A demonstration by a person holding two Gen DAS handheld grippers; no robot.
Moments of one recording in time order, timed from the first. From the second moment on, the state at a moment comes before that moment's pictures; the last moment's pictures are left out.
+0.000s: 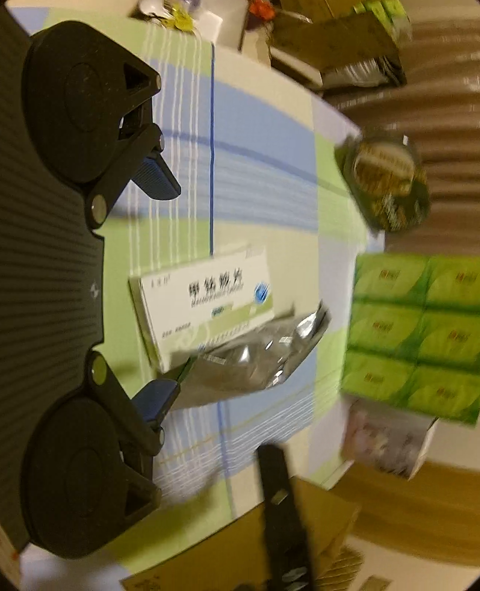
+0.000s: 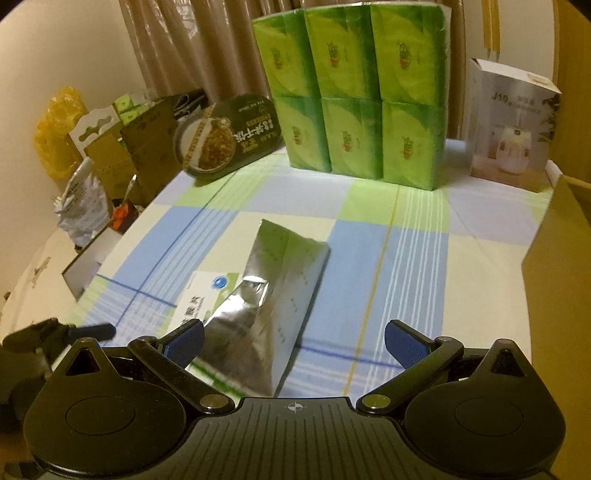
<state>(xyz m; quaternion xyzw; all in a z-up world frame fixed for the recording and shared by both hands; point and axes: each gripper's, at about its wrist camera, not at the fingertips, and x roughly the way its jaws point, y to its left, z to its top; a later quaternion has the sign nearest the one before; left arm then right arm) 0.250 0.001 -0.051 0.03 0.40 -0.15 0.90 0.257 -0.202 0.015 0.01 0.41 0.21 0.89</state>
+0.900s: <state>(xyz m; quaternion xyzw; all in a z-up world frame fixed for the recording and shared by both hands) 0.279 -0.011 -0.082 0.06 0.43 -0.13 0.89 0.330 -0.162 -0.040 0.03 0.48 0.21 0.85</state>
